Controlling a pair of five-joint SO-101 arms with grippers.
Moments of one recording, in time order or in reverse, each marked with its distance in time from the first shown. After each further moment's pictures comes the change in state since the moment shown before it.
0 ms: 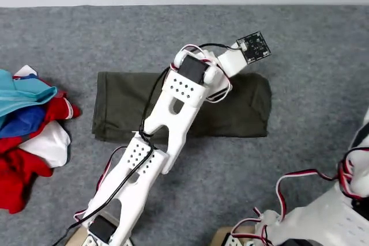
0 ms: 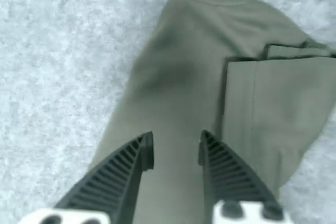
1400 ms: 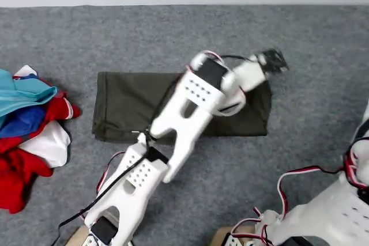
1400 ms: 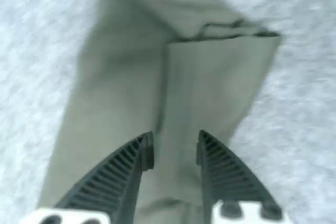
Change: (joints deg) left arm 5.9 -13.2 22.3 -0.7 1.1; right arm 0.0 0.0 4.5 0.0 0.0
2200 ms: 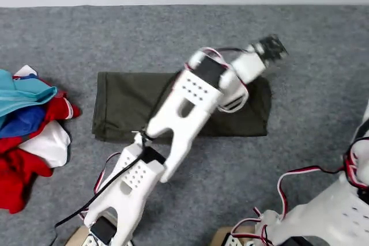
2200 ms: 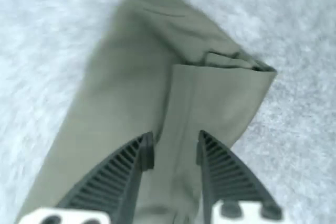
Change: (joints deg) left arm -2.3 -3.2 -1.1 -0.3 10.2; right arm 0.0 0.0 0.0 0.0 0.0
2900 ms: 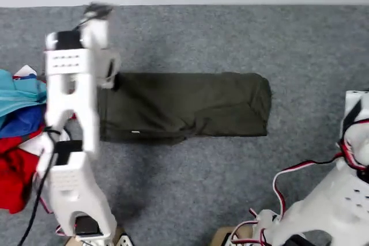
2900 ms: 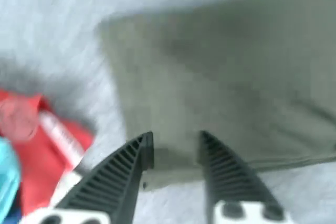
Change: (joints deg) left arm -43.6 -21.3 36.0 0.9 10.0; right arm -6.6 0.0 8.4 0.1 0.0
